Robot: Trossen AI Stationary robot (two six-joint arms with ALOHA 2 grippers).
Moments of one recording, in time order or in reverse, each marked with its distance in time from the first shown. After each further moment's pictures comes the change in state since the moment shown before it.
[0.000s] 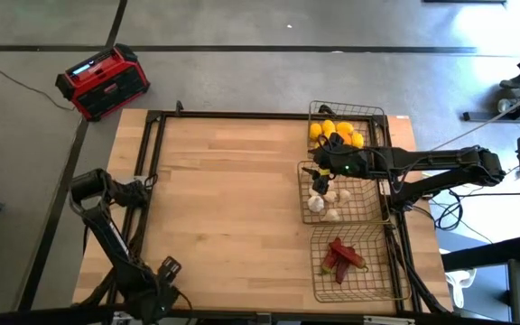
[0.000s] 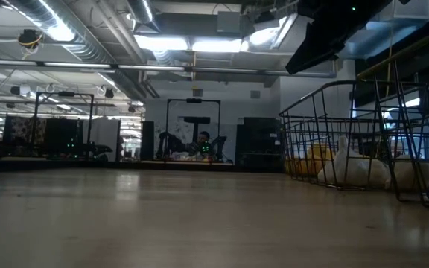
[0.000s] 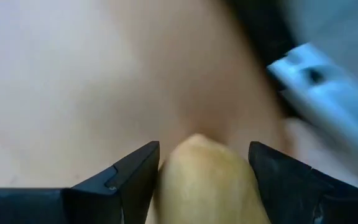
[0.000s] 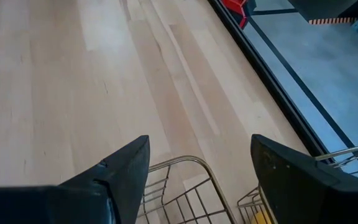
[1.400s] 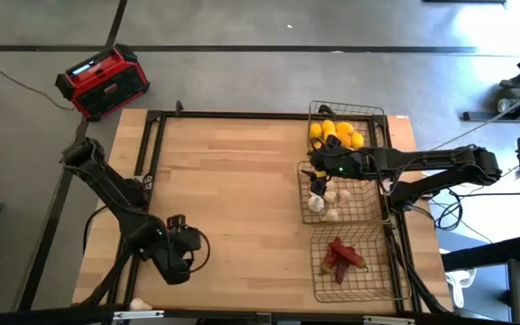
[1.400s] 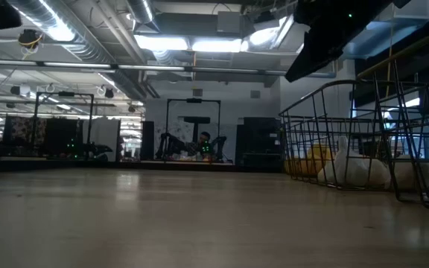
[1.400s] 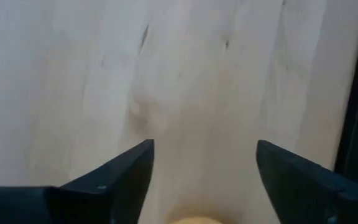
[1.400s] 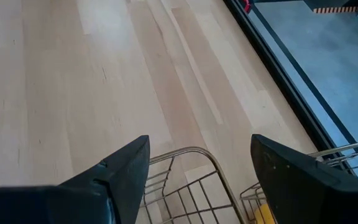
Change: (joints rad) left arm 0.298 -0.338 -0.003 -0.183 -0.338 -0.482; right arm 0.000 0.042 0.000 -0.012 -0.004 0.003
